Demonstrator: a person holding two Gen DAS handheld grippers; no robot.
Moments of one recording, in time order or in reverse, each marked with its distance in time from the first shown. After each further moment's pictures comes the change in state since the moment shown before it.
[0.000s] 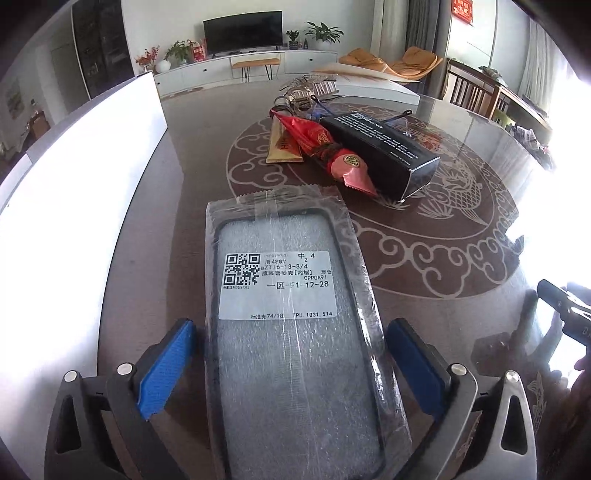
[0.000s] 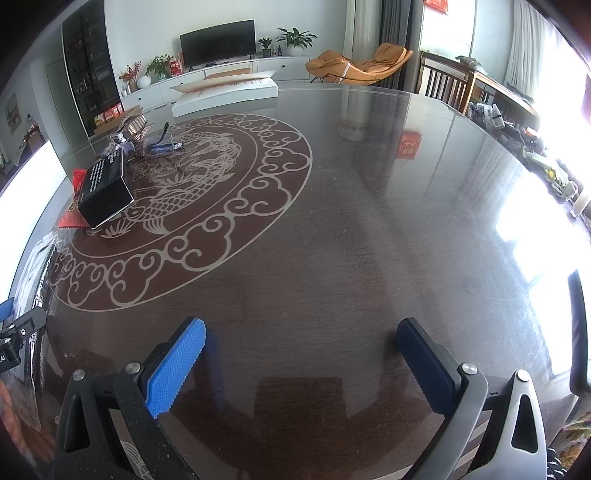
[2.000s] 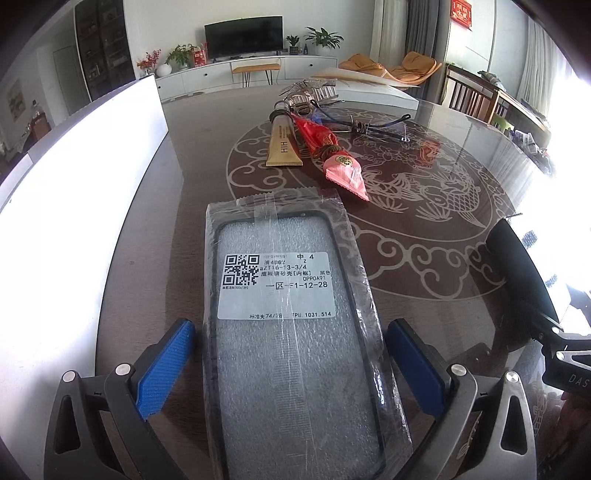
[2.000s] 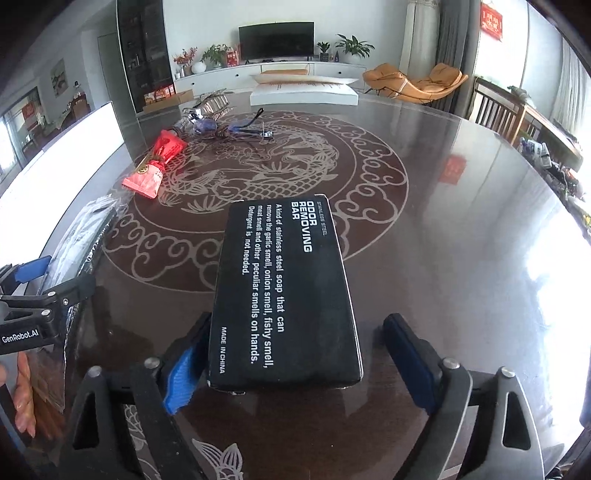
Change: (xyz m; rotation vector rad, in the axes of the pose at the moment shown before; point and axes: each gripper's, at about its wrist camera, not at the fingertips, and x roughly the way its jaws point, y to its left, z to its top) left arm 0.000 0.000 -0.002 0.005 -0.020 -0.010; right arm 0.004 0.051 -0.003 -0.161 -0.010 0.117
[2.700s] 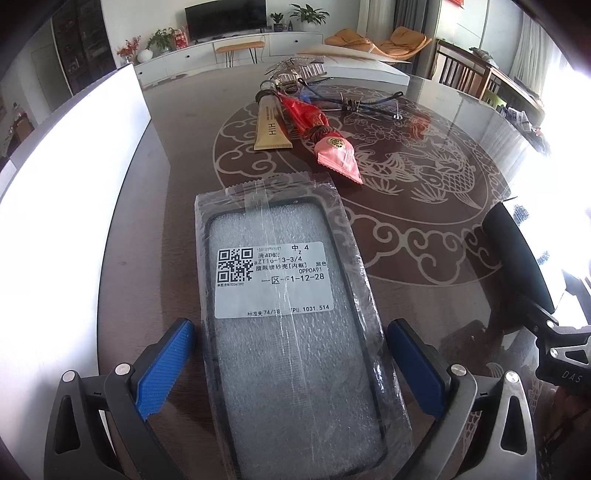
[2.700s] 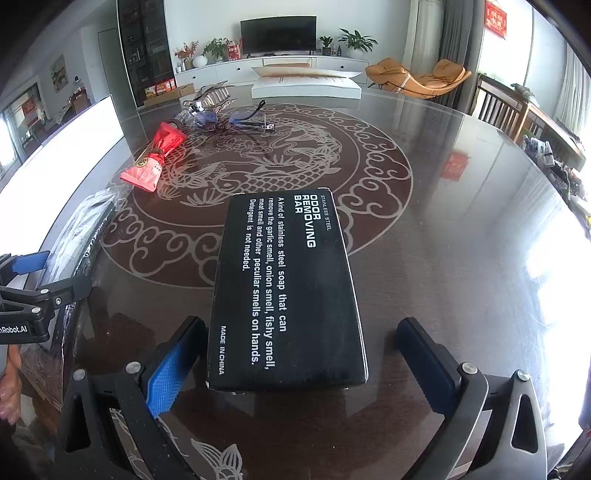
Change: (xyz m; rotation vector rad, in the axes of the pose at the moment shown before) left arm 0.005 0.002 0.009 0.053 0.115 -0.035; right arm 0.002 0.001 -0.001 -0.008 0.011 0.004
